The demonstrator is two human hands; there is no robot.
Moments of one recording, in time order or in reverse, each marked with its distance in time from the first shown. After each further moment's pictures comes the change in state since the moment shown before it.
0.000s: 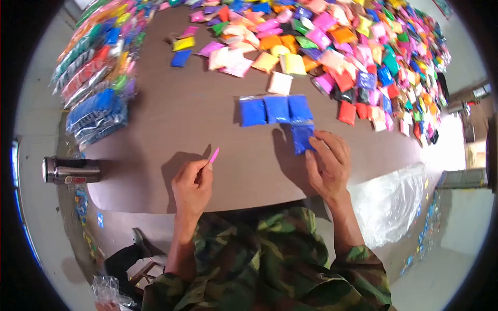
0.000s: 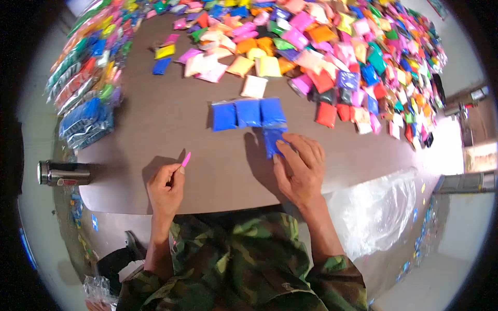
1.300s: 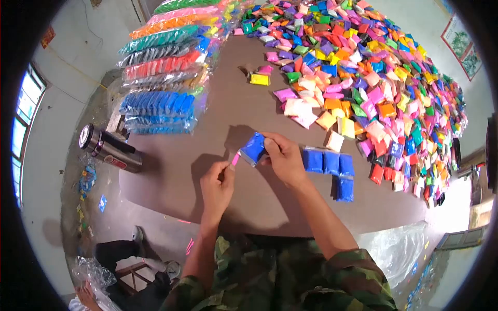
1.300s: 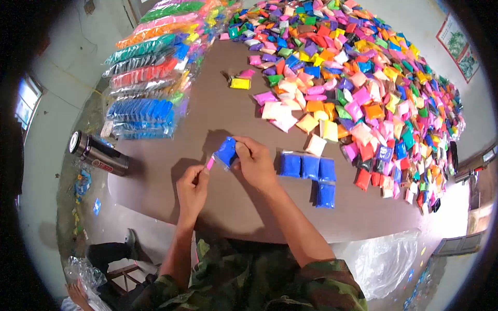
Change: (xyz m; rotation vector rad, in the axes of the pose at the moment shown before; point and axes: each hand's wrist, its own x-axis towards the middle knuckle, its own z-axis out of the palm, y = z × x) left_hand 0.048 -0.056 -0.045 -0.118 0.283 -0.138; right_hand 0.121 -0.127 0.185 1.069 -0.464 0.608
